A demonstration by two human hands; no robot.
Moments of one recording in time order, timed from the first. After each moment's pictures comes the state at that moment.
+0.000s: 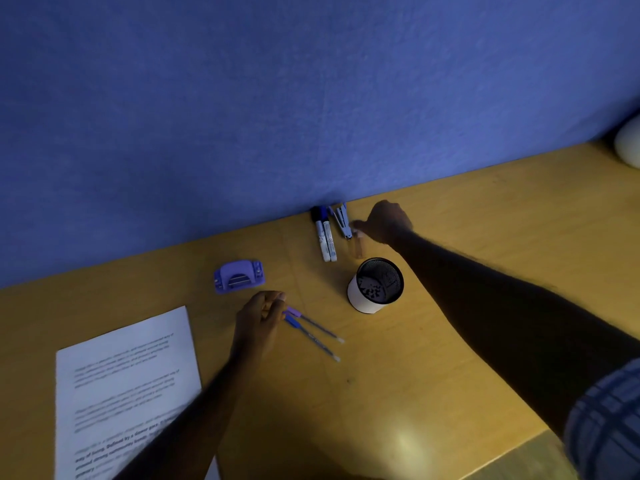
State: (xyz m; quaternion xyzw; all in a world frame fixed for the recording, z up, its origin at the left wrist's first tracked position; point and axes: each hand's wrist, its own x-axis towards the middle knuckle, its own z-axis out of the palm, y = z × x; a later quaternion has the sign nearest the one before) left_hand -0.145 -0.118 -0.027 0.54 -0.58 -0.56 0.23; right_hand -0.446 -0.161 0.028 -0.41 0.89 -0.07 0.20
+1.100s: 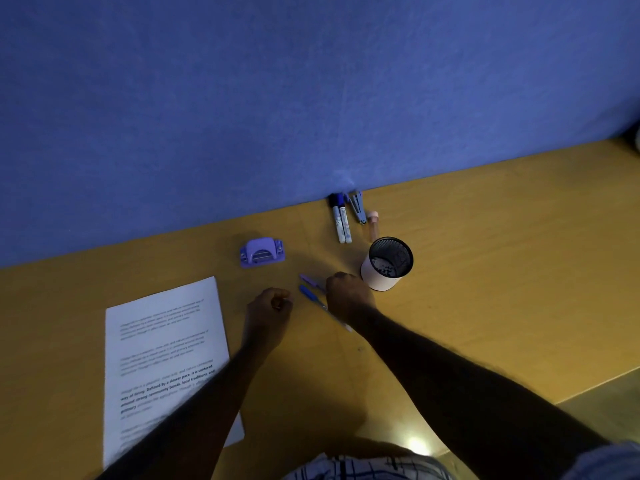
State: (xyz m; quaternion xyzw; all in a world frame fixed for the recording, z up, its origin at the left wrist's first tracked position) left_hand -0.110 -0.084 -0.024 0.58 -0.67 -0.43 0.18; right_hand -0.285 -0.051 -0.007 -0.63 0.76 0.04 0.17
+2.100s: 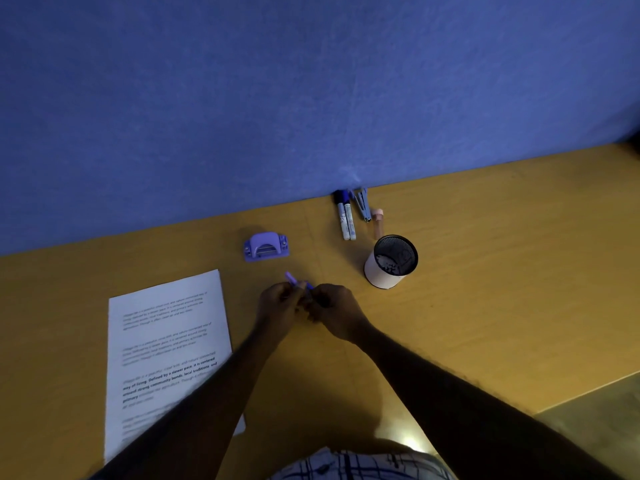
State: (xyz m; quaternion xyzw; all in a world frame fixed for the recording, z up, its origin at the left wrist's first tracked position) left_hand -0.123 -0.081 -0.015 0.56 -0.56 -0.57 0.23; right_hand -0.259 -0.024 -0.009 -0.51 0.68 -0.30 0.44
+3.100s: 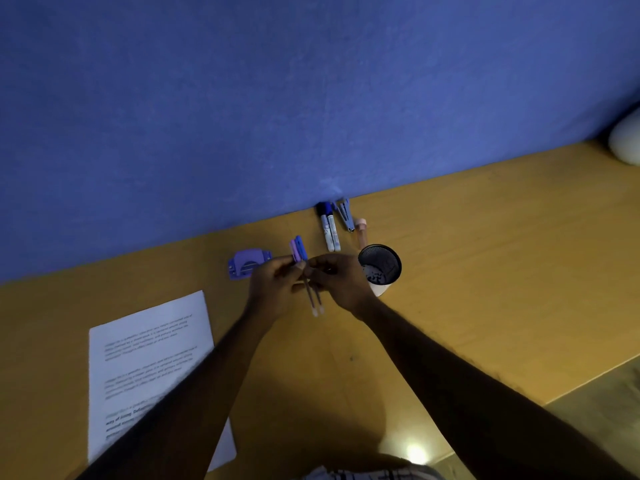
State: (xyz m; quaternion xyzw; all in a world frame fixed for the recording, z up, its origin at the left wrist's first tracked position) left_hand -0.159 -0.119 0.031 0.47 -0.57 -0.62 0.28; right_hand -0.299 -0.058 0.036 -0.41 0.66 -0.47 0.42
